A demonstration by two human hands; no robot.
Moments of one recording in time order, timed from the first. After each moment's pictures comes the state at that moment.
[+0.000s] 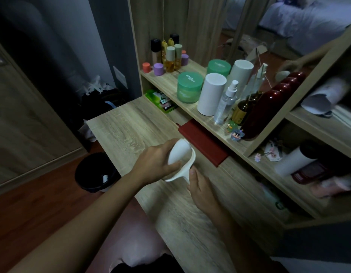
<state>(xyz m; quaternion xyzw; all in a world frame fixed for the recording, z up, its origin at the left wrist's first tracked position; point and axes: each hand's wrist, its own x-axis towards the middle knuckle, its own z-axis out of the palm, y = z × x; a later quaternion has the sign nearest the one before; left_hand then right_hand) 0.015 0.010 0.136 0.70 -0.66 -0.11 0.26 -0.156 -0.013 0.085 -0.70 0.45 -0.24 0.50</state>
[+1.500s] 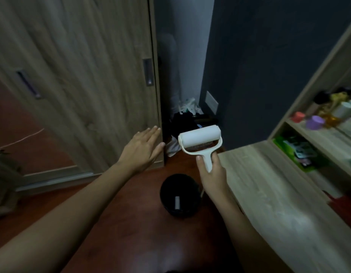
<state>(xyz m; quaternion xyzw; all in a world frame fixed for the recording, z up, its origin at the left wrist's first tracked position) 0.487 0.194 0.154 0.84 -0.52 0.10 0.12 0.293 0.072 0.131 -0.74 0.35 -0.28 0.50</state>
